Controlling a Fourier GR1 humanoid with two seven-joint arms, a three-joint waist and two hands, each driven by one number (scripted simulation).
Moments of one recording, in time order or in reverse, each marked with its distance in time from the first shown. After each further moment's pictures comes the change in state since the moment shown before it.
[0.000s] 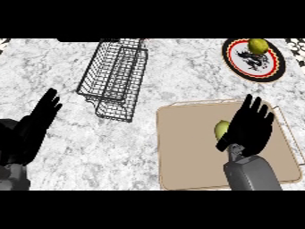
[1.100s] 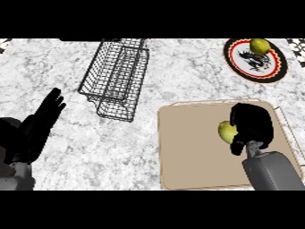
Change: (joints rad) left arm -0.011 -0.043 0.017 0.005 -0.037 -0.026 0.013; right arm -0.015 -0.183 0.009 0.091 -0.143 0.083 -0.486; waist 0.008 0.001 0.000
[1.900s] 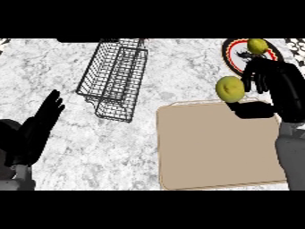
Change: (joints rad) left arm 0.017 -0.013 0.007 -0.002 -0.020 0.002 -0.016; right arm -0.160 -0.034 -0.218 -0.209 -0.462 -0.200 -0.491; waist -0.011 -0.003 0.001
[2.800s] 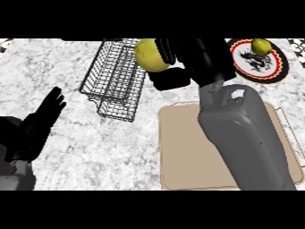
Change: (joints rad) left arm -0.031 -0.015 0.027 0.014 -0.008 -0.040 0.021; right arm -0.486 0.218 0.194 0.145 -0.011 0.076 0.401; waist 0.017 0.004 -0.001
